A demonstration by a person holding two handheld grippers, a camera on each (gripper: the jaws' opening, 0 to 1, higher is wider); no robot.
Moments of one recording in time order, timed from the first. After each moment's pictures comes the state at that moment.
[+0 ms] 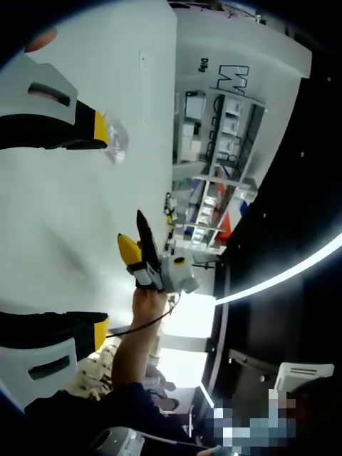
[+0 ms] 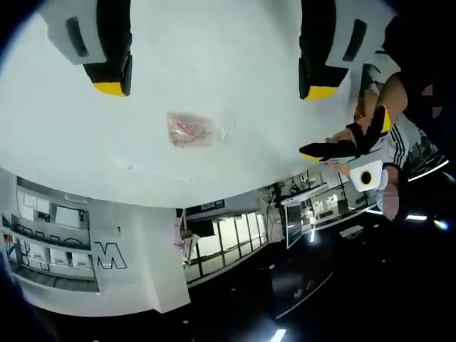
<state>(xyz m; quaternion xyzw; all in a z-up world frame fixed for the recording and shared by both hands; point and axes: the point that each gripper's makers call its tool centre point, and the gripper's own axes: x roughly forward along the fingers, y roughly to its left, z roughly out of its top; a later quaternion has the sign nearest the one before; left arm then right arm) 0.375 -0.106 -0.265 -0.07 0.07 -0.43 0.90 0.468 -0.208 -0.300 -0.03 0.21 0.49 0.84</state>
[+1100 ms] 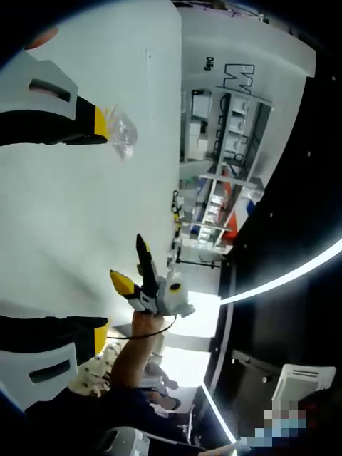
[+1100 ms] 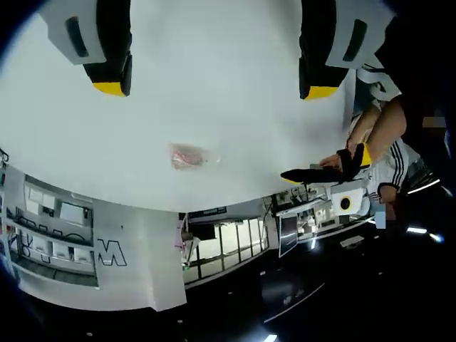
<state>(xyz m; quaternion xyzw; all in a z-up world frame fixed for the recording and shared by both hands) 0.366 -0.113 -0.274 -0.06 0.09 -0.43 0.90 0.420 -0.254 -0.319 -0.06 0.21 0.48 0.85</state>
